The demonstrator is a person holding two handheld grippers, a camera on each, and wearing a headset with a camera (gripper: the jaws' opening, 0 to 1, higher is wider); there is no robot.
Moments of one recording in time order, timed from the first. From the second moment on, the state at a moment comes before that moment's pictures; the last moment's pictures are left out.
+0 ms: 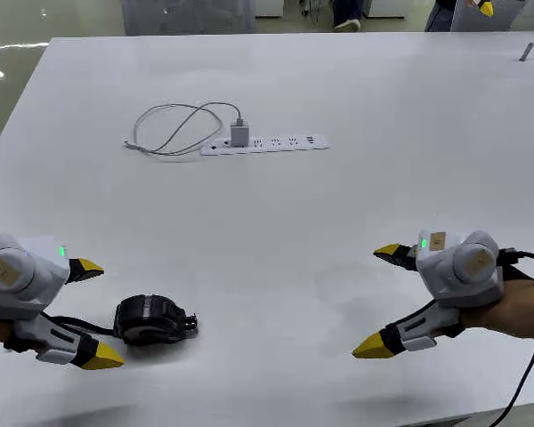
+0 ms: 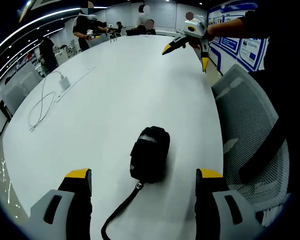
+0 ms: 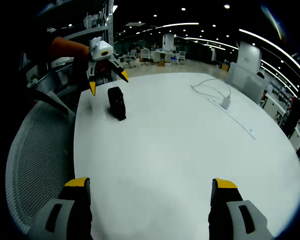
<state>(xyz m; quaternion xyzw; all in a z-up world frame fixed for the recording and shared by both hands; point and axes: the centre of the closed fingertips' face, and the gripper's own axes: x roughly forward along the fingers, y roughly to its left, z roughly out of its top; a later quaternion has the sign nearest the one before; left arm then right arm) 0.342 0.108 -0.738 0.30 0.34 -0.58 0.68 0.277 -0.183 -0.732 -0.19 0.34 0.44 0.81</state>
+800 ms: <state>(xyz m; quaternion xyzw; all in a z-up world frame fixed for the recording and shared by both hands) 0.333 0.070 -0.767 0.38 0.33 -0.62 0.60 0.292 -0.104 -0.743 -0.21 0.33 0.51 0.77</state>
